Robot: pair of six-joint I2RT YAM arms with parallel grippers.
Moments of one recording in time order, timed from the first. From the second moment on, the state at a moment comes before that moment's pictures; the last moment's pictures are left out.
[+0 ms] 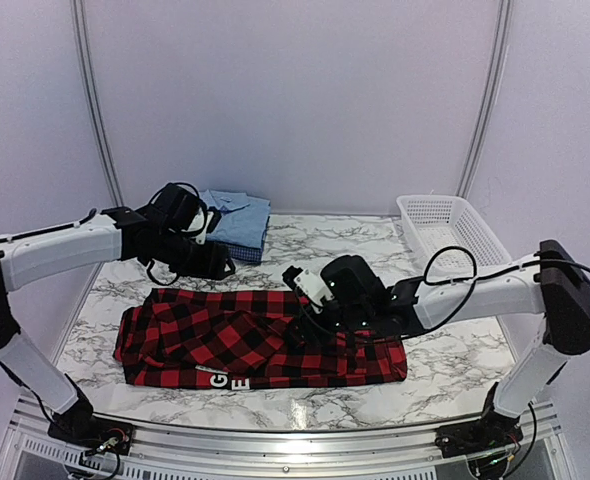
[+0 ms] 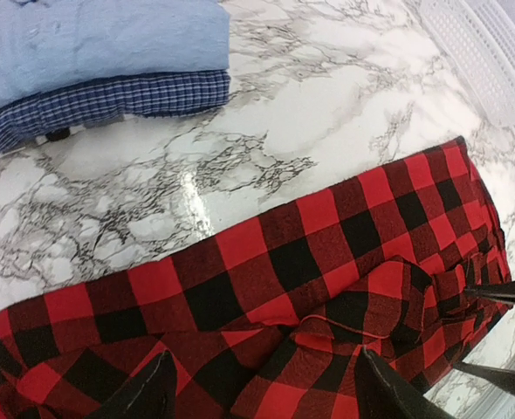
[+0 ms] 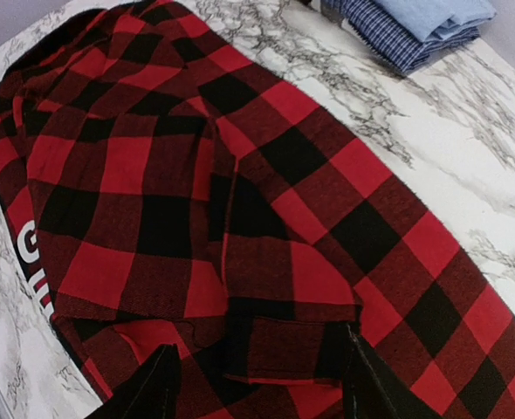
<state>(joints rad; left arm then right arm) -0.64 1.57 1.22 -0.54 0.06 -0.36 0.99 1.63 0.95 -0.02 0.04 0.09</state>
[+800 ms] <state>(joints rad) -0.65 1.16 0.78 -0.48 -0.16 -0.63 1.16 1.78 0.88 0.10 0.34 0.08</state>
